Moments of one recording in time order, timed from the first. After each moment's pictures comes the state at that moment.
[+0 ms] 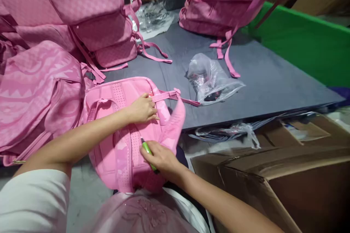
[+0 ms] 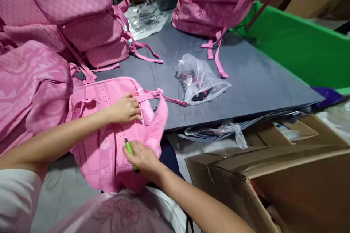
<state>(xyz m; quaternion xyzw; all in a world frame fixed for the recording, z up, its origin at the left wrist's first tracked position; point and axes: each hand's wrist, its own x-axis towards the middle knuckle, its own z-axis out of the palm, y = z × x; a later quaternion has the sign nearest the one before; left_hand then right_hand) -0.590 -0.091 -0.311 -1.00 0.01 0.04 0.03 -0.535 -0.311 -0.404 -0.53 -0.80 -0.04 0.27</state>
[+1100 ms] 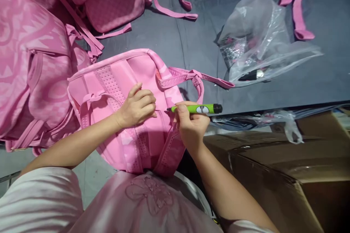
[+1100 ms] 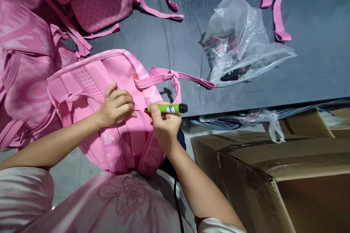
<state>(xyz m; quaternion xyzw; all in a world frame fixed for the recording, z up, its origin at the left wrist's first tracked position) -0.650 -0.105 -0.359 -0.96 -0.01 -0.26 0.08 -0.504 -0.249 -0.378 -0.63 -0.27 0.26 0.68</state>
